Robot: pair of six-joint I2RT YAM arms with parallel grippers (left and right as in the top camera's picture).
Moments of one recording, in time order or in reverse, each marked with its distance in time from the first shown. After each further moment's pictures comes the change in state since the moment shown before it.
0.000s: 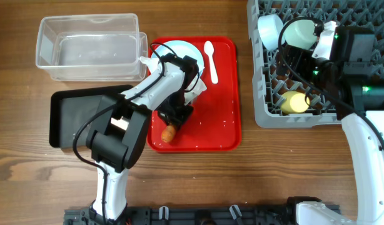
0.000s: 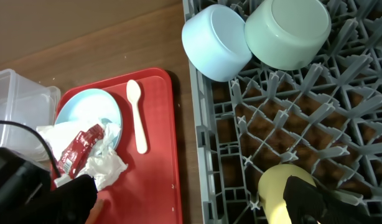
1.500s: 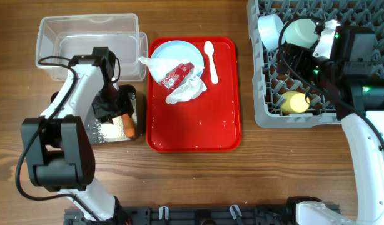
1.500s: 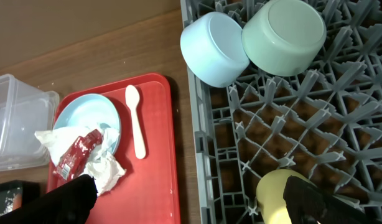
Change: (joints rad) left arm 0.507 -0.275 -0.243 0.126 -0.042 -0.405; right arm 0.000 0.000 0.000 0.016 0.011 0.000
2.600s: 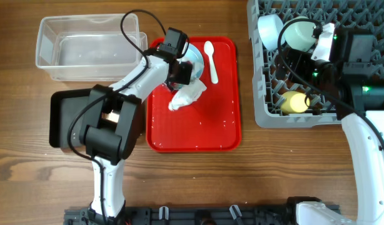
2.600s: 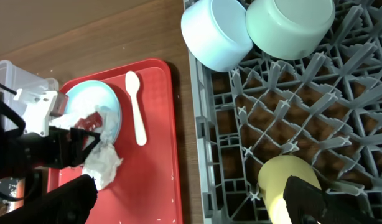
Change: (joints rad) left arm -0.385 0.313 0.239 0.610 -0.109 0.207; right arm 0.000 0.001 0.000 -0.049 -0.019 -0.005
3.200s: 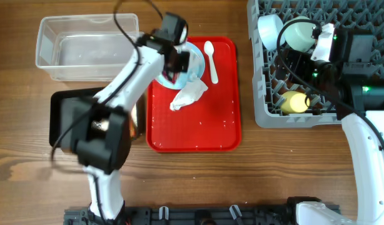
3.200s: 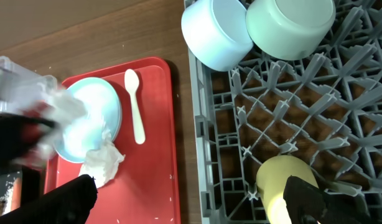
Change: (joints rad) left arm 0.003 -0.129 0.137 -0.182 0.069 -0.016; right arm 0.000 0.000 0.000 -0.003 0.000 -0.016
